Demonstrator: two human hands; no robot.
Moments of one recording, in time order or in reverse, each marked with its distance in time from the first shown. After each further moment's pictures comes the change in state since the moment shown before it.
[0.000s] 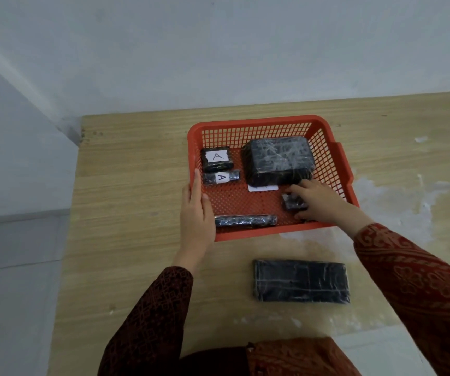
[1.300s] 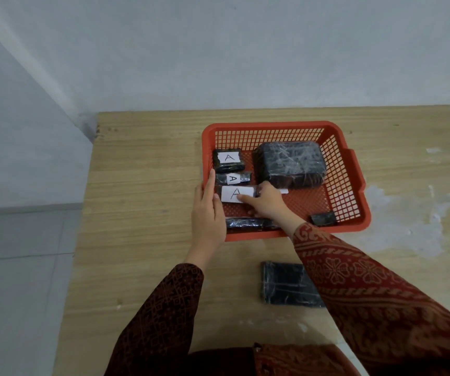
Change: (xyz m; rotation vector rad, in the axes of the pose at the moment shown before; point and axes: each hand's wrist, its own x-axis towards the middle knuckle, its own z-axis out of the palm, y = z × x) left_hand 0.000 -0.001 -0.002 -0.016 0.043 -0.013; right_hand 0.055 -0.119 0.006 1.021 0.117 0.333
